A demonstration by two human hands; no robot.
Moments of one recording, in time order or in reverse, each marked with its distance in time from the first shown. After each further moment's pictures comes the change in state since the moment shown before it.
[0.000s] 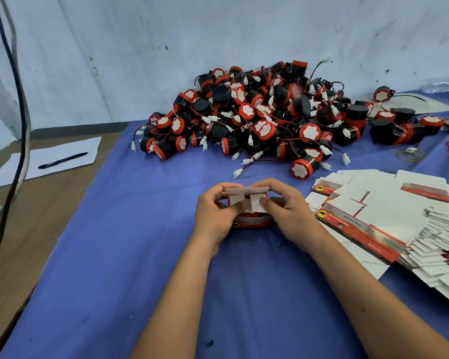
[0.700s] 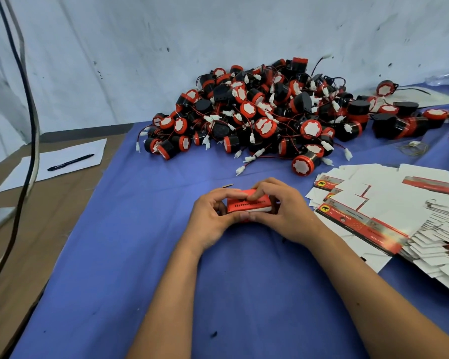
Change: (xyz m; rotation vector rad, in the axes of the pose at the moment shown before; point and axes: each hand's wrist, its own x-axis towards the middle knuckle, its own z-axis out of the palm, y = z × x) left_hand -0.008 0.003 -0.029 0.221 -0.259 0.178; right_hand -0.003 0.002 -0.002 -0.284 -0.073 -0.180
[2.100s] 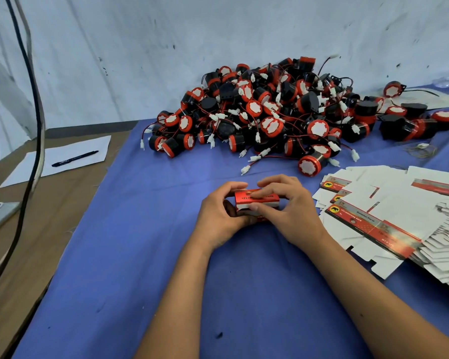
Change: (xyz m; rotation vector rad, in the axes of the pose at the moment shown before) left_hand 0.000 0.003 0.004 0.064 0.053 -0.033; right_hand -0.001 -0.011 0.012 -0.007 0.231 0.028
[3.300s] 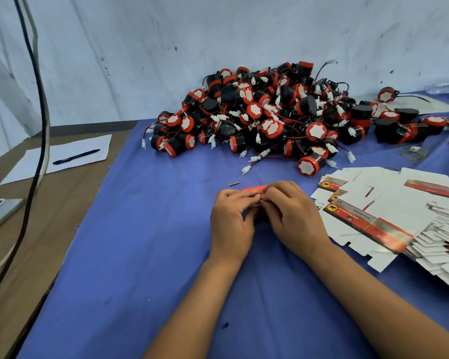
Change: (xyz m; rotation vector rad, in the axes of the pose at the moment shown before) left_hand -0.026 0.013 0.028 0.312 0.287 0.379; right_hand -0.017 -0.004 0.001 -0.480 0.051 -0.276
